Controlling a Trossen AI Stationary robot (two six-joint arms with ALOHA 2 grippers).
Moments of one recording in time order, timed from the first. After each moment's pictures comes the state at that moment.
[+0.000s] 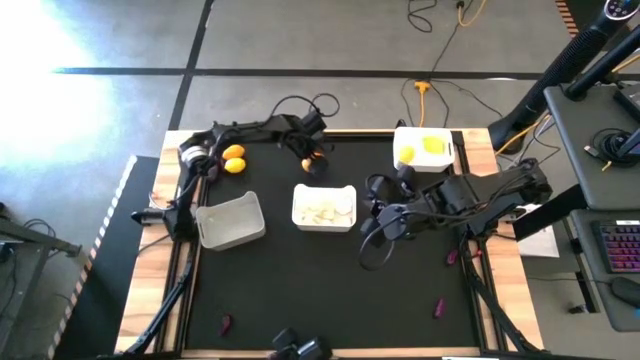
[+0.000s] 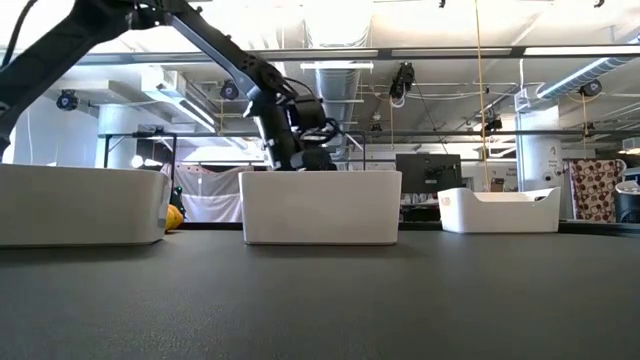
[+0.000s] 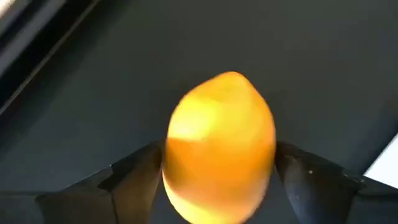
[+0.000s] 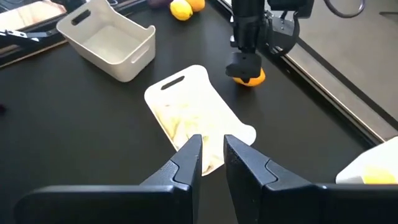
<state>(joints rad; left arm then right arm) 0.58 2.11 1.61 -0.72 0.08 -0.14 0.32 1.57 1.81 -1.24 0.63 0.74</state>
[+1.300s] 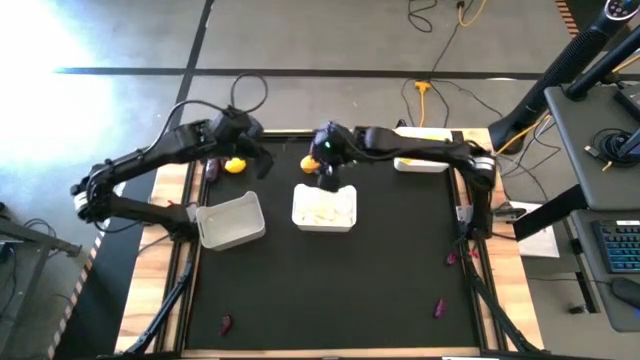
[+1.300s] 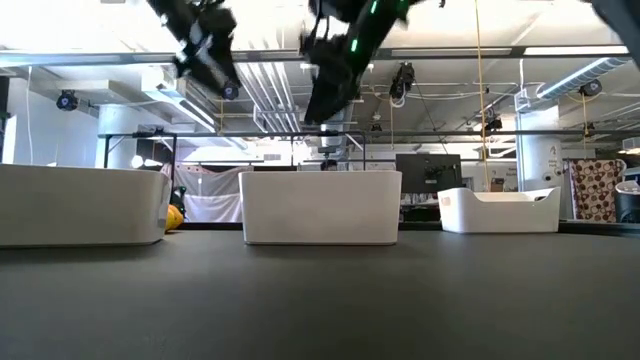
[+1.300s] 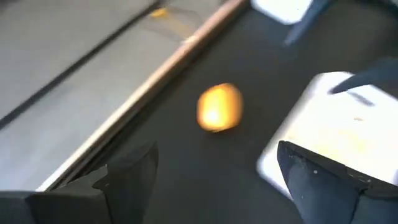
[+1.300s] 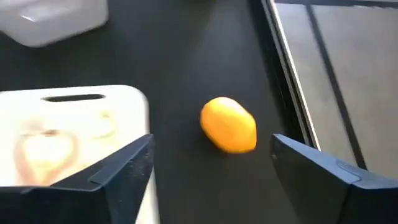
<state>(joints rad) 0.48 1.18 1.19 -0.79 -0.16 -0.13 -0.28 1.92 1.76 -0.72 0.11 -0.19</state>
